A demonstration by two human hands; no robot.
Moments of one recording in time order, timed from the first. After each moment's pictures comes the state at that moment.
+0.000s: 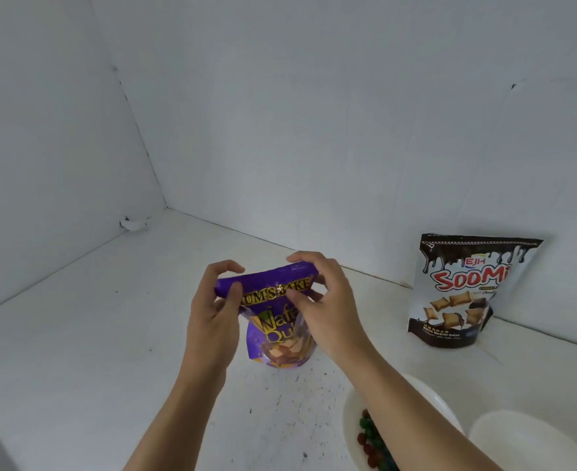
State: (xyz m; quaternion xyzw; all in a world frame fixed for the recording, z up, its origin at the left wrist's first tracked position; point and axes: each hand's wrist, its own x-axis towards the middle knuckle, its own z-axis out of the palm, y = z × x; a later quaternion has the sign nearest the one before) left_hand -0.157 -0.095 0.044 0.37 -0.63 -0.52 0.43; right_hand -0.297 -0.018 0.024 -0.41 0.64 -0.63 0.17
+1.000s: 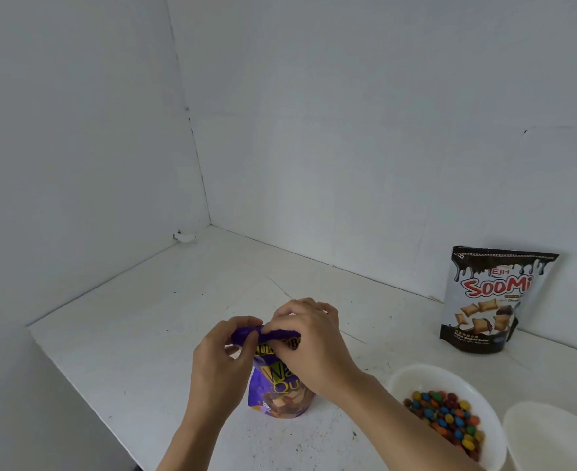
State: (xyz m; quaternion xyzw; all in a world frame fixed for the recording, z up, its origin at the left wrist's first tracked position) left_hand -0.030 -0.090 0.017 0.40 -0.74 -0.37 0.40; right_hand -0.174 -0.019 0.031 -0.60 0.71 -0.37 0.00
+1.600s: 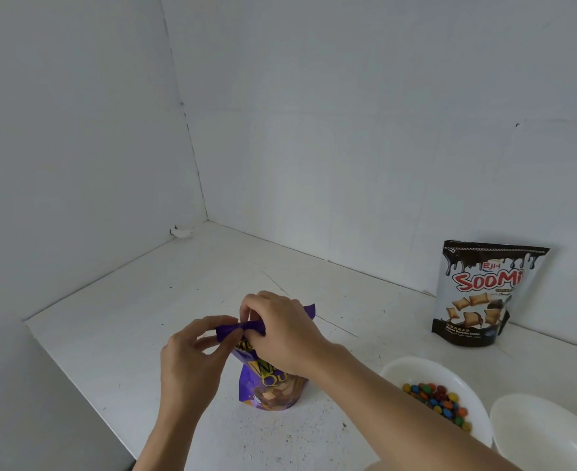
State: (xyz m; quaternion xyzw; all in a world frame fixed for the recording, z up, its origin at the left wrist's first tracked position) left_hand -0.012 -0.092 0.015 0.41 -0.71 -0.37 0.43; right_hand -0.161 -0.028 0.062 -0.66 0.69 -0.29 0.10
